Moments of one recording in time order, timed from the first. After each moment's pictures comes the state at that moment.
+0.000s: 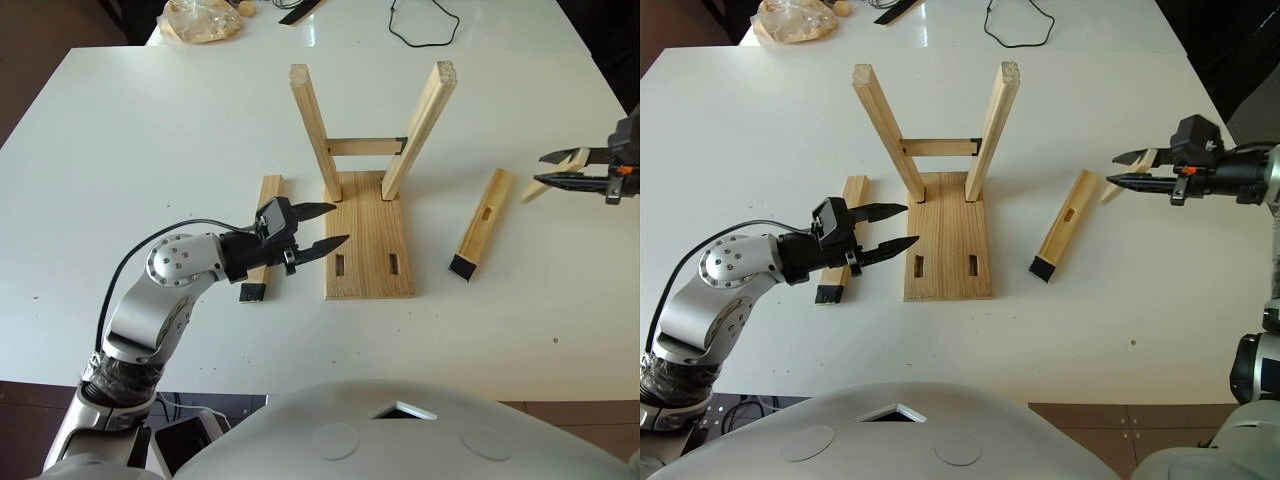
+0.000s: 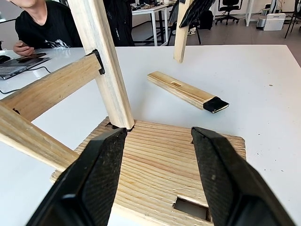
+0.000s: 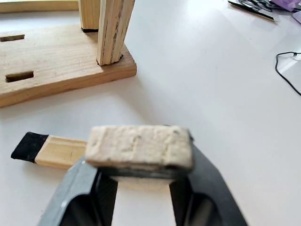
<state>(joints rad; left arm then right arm) 0.04 0.62 -0.14 -0.52 -0.43 0.34 -0.81 -0.40 -1.02 -0.12 0.40 0.33 0.10 1.48</state>
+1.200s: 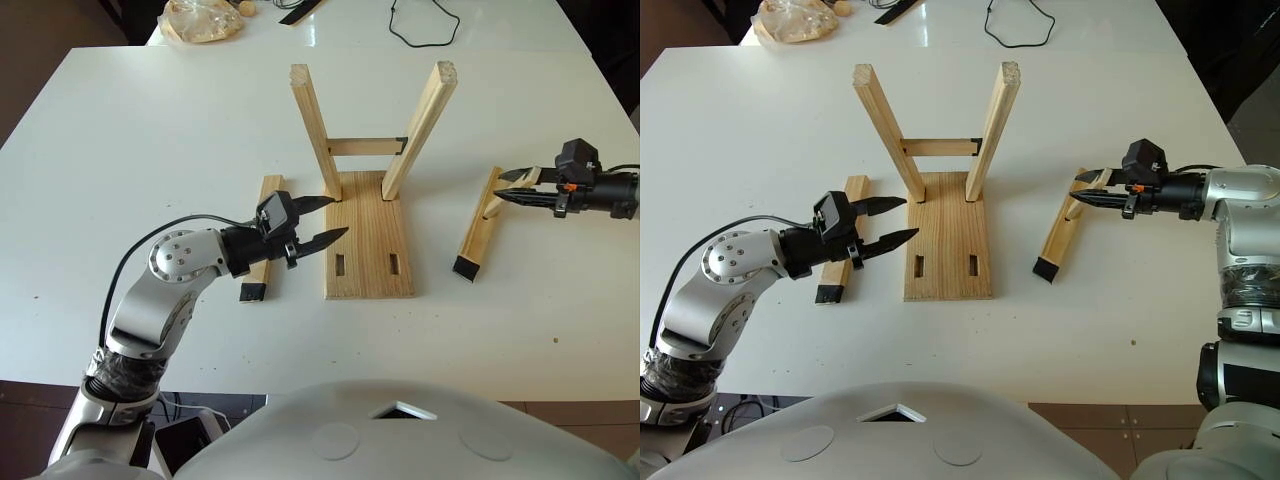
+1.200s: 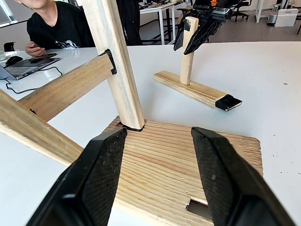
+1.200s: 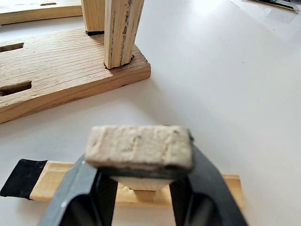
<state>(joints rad) 0.00 0.61 -0.15 -0.50 -0.40 0.34 -0.80 -0.36 -0.88 -0.03 0.44 0.26 0.06 1.37</state>
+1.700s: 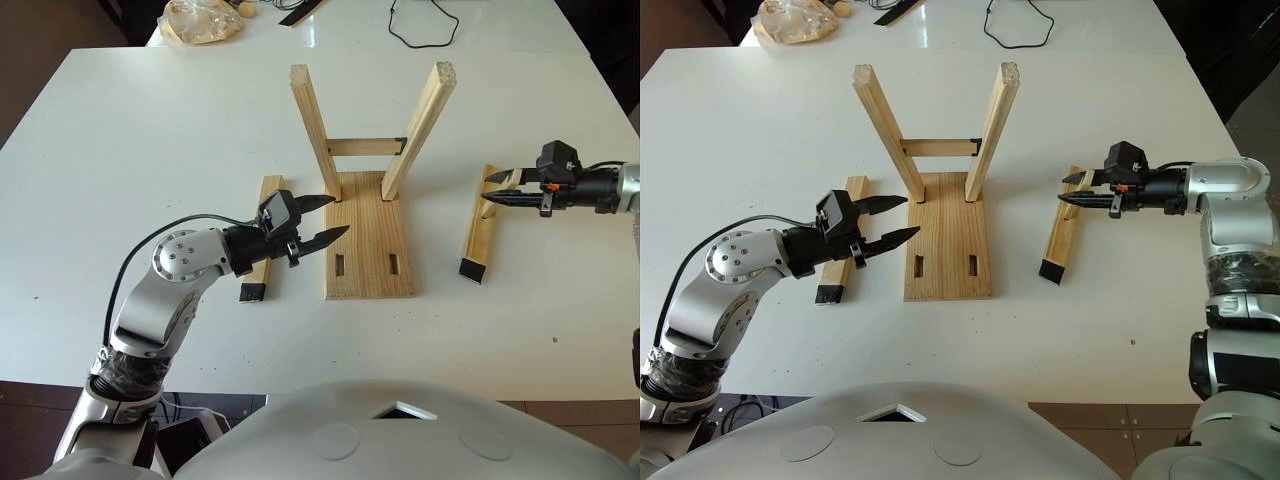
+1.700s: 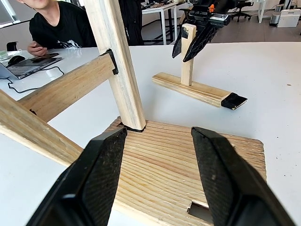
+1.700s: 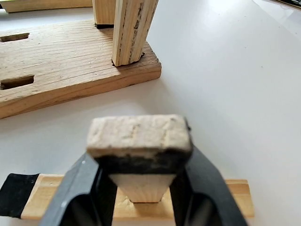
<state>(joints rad) 0.00 0.59 -0.15 -0.49 -0.39 0.34 -0.79 -0.47 -0.84 0.06 0.57 0.23 0.02 1.42</state>
